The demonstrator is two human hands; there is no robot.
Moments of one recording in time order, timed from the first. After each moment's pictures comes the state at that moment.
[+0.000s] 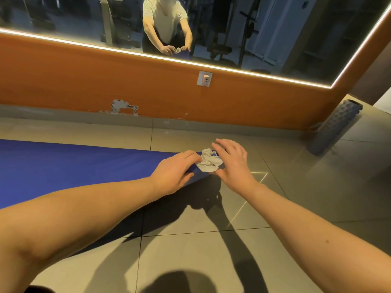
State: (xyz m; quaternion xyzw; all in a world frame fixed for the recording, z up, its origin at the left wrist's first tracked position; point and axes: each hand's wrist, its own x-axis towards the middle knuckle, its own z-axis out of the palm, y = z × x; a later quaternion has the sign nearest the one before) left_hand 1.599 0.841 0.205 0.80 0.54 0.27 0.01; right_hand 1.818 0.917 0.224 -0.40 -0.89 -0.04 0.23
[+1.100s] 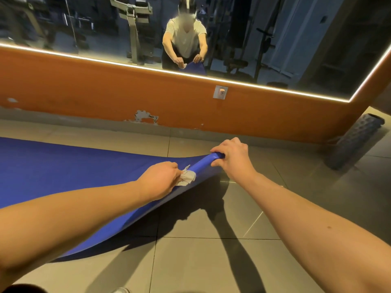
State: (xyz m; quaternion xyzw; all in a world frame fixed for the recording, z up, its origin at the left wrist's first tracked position) left_hand 1.550 0.773 0.238 0.75 0.66 0.08 -0.04; right_hand 1.765 0.897 0.292 -0.43 -0.89 -0.02 0.16
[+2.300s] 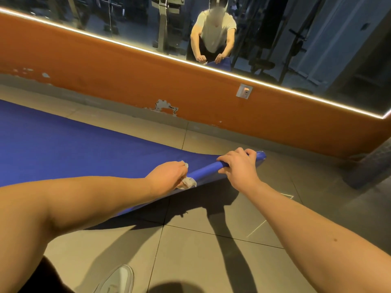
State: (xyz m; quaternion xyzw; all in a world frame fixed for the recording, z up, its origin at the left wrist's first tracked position) left_hand 1.537 0.757 0.207 0.70 0.71 0.10 0.04; right_hand 1.739 0.874 0.260 -0.42 -0.90 -0.10 0.08
